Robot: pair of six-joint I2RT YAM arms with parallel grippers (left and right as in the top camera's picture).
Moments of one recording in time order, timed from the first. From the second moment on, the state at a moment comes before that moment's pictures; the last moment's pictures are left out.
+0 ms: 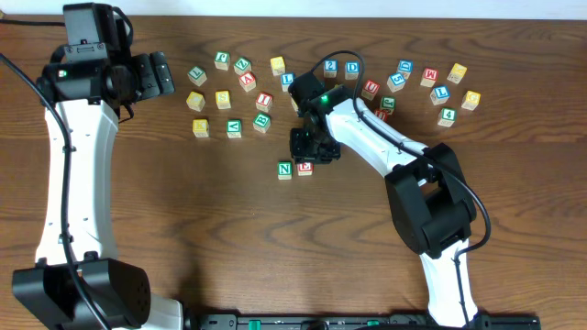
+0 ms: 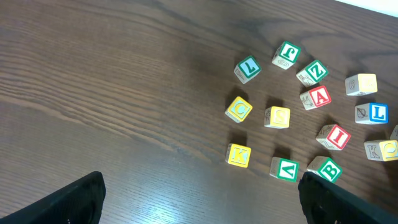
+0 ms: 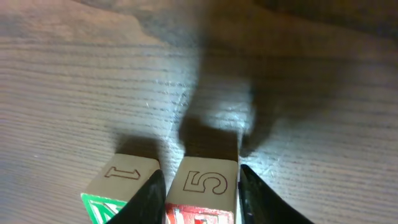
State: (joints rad) left arm 0.12 1.66 1.67 -0.97 -0.04 -0.15; right arm 0.56 2.22 1.71 -0.94 -0.21 0.54
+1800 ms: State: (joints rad) left arm 0.04 1.68 1.60 -1.02 0.23 -0.20; right arm 0.26 2.01 1.92 -1.17 -0.14 0.25
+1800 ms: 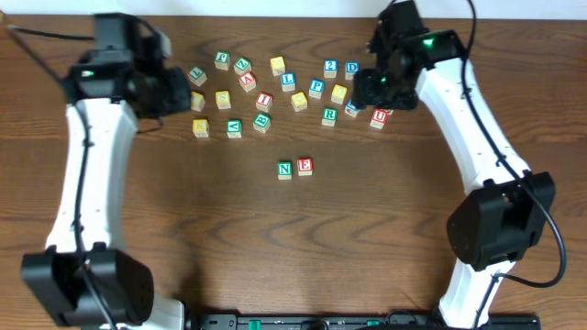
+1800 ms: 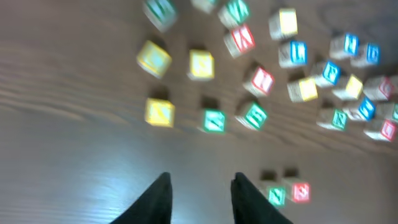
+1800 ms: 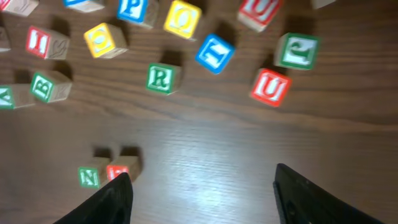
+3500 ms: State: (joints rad) left arm -0.47 1.94 1.33 -0.79 0.02 -0.43; right arm 0.21 2.01 1.91 -1.16 -0.07 0.23
